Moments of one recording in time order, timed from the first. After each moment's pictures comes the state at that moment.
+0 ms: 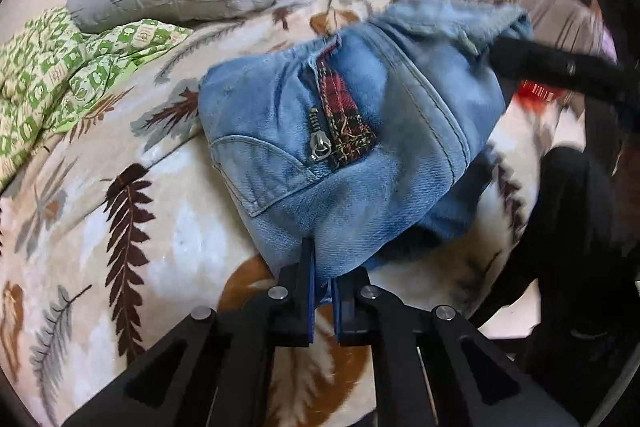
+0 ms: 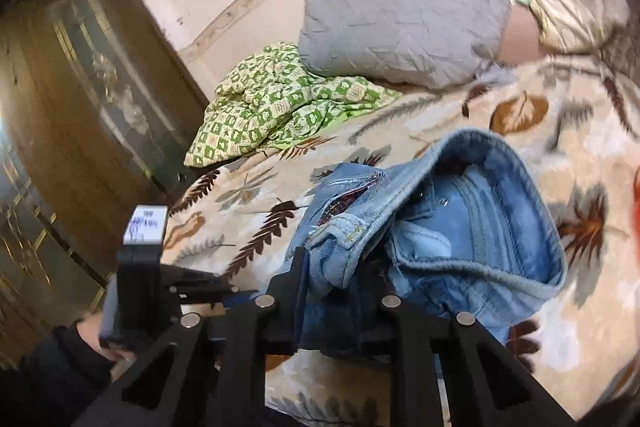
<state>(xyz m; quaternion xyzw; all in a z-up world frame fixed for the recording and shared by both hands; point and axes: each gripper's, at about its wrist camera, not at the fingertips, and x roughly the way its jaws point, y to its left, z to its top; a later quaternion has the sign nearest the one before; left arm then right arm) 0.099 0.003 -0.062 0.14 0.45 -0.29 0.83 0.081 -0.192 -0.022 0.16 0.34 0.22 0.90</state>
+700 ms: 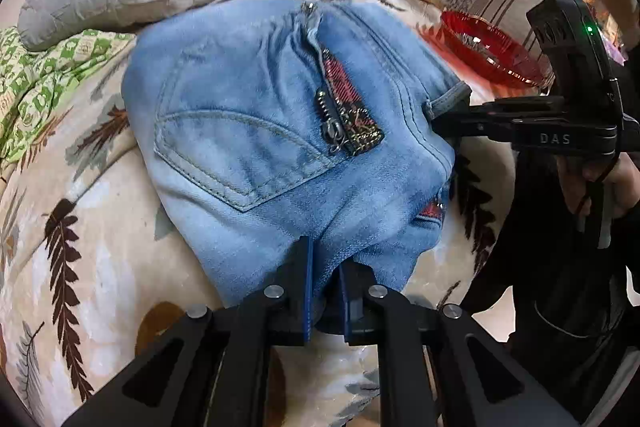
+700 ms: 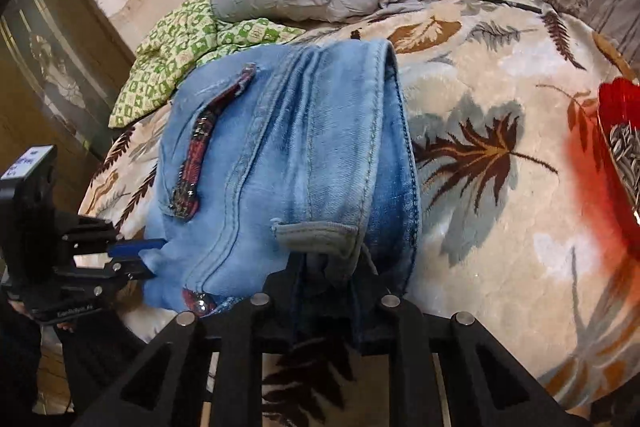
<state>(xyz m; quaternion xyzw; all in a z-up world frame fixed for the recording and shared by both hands) 0.094 -0.062 -0.076 0.16 0.47 -0.33 0.80 0.101 -0.287 -0.107 0.14 0.45 0.15 0.87</state>
